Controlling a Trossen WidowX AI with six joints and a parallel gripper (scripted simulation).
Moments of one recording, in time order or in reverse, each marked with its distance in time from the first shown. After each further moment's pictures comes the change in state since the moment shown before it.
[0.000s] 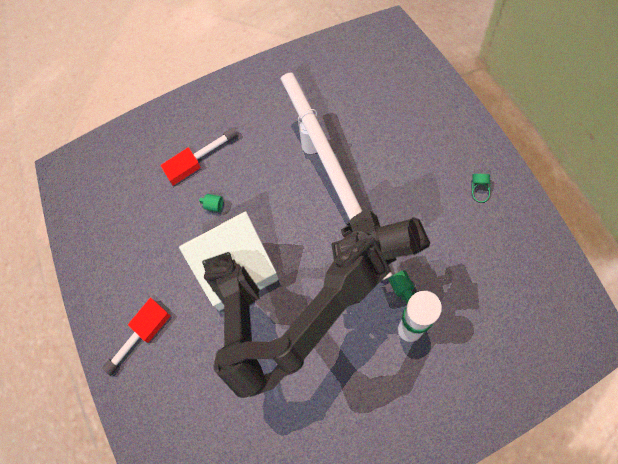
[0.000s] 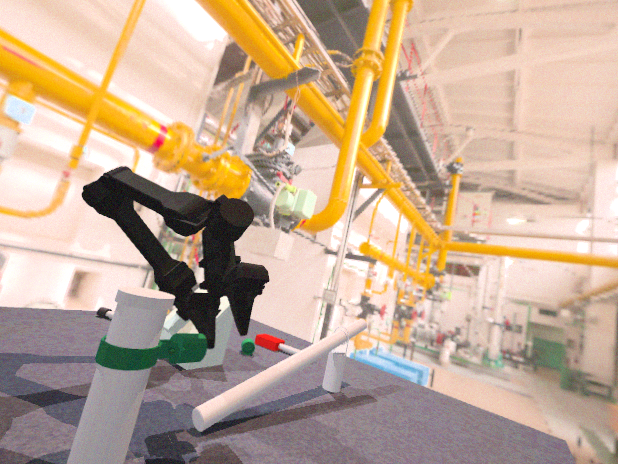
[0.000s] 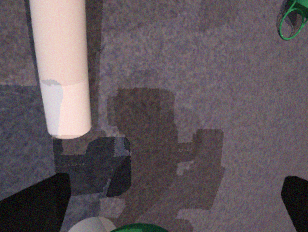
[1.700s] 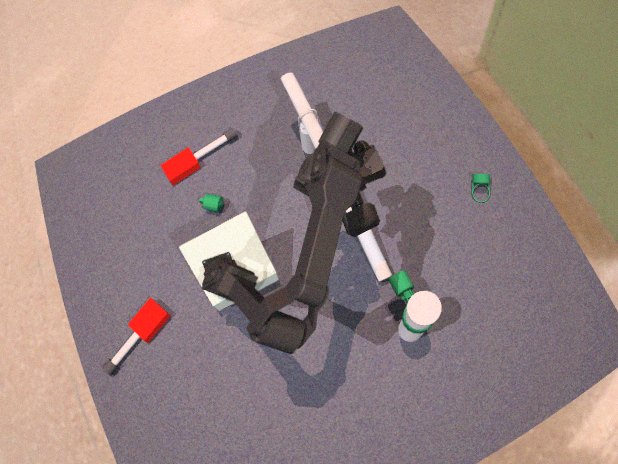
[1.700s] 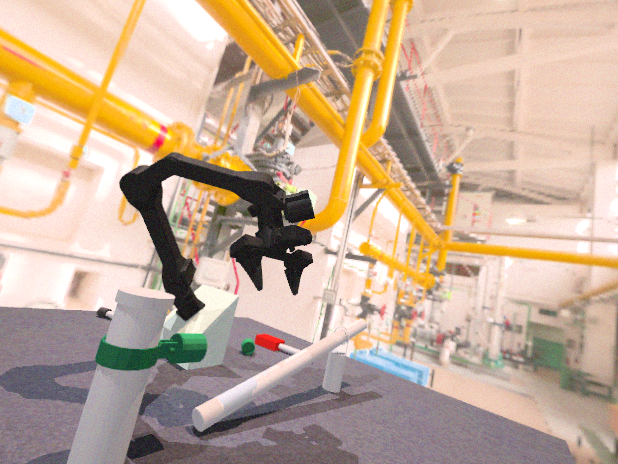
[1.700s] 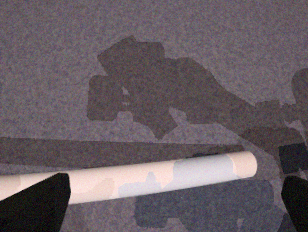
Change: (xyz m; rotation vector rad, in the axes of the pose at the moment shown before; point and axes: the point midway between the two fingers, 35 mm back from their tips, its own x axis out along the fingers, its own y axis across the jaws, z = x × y) arm -0.083 -0.016 0.122 1.601 0.050 -0.036
